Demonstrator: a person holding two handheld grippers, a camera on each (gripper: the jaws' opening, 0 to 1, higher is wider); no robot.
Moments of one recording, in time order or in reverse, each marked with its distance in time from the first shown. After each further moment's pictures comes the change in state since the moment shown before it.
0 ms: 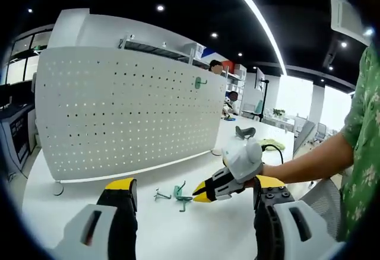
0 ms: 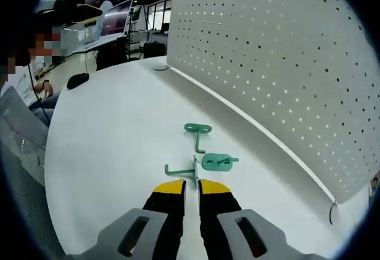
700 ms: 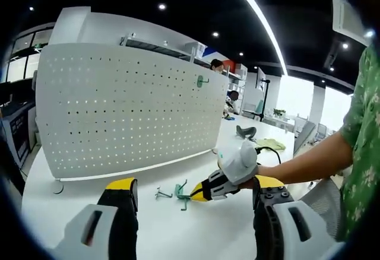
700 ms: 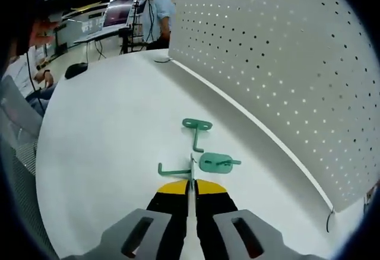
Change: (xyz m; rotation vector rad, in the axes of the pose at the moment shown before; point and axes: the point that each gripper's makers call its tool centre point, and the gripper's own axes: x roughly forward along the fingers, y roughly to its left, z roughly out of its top) left arm 0.001 0.006 -0.002 -0.010 0.008 0.002; right arm 0.014 -0.006 -0.004 -0.052 0.032 -0.007
